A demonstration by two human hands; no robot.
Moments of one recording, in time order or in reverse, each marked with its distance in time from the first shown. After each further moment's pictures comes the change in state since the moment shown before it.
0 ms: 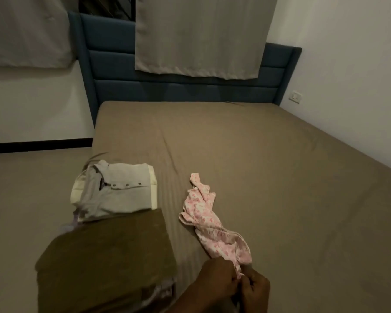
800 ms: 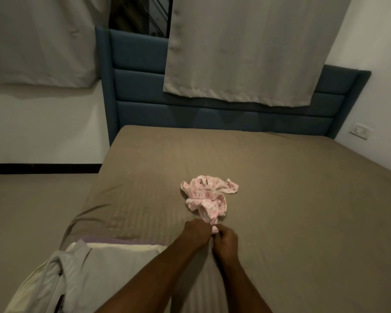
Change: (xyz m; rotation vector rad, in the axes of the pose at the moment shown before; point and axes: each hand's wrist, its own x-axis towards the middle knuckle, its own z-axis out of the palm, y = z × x) left_hand 0.322 -0.348 -0.230 0.319 0.159 -0.370; right_hand 0.420 -0.075 0.353 -0.057 -0.156 -0.222
